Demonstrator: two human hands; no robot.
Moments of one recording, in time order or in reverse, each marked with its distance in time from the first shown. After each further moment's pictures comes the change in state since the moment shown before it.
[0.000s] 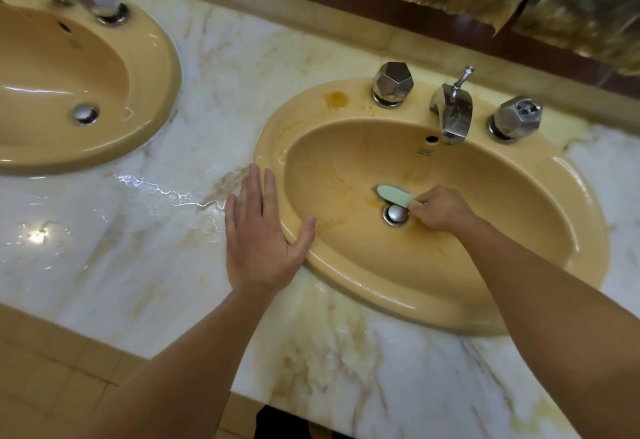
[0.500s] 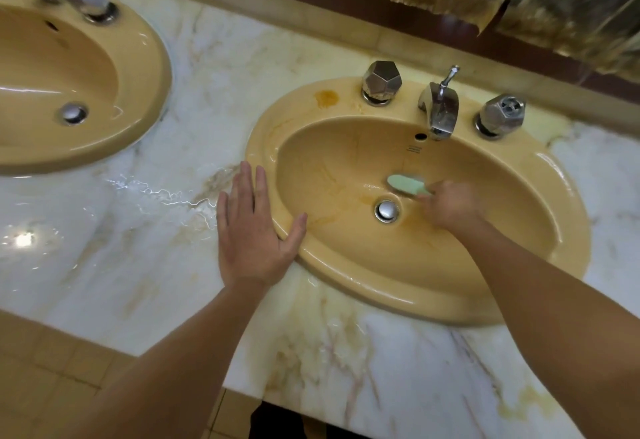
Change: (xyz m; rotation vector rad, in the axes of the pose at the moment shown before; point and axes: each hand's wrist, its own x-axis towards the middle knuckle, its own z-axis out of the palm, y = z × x) left_hand 0.000 0.000 0.000 0.002 -0.023 -0.005; right_hand -0.009 0.023 -0.002 -0.124 0.101 0.052
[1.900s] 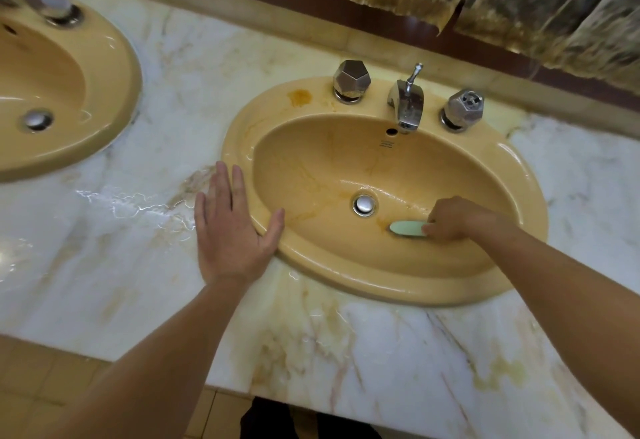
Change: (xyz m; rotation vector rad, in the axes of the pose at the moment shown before) left_hand -0.001 0.000 0.001 0.007 0.020 -0.011; right_hand -0.039 0.038 -0.036 -0.324 -0.371 -0.034
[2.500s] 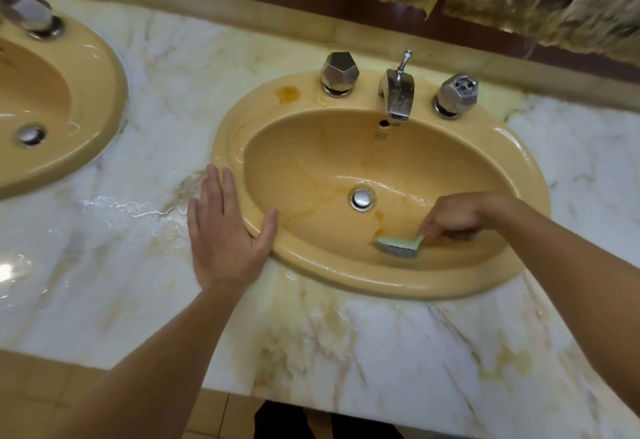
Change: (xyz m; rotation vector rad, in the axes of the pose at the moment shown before) left_hand 0.000 0.001 0.001 -0.017 -0.007 -0.001; right_hand -0.018 0.005 -0.007 0.311 -0.258 -0.046
